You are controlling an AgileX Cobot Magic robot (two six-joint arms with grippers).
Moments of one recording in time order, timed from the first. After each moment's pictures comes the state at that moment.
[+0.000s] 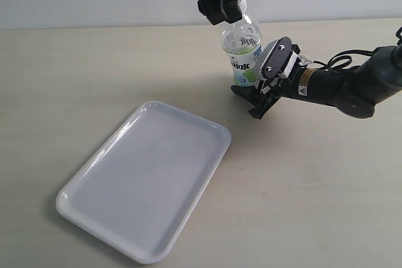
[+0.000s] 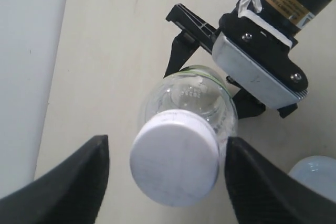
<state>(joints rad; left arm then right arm) -0.64 2.21 -2.20 -0.24 1.04 0.99 -0.01 2.34 -1.11 -0.84 -0.83 -0.04</state>
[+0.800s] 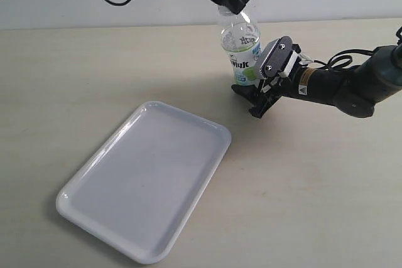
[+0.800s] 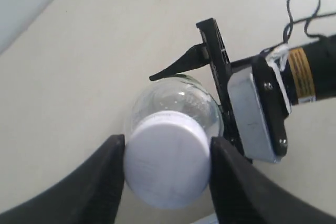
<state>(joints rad) -0.64 2.21 -2.20 -0.22 1.03 0.36 -0.01 2.34 -1.11 -0.83 -0.83 -0.04</state>
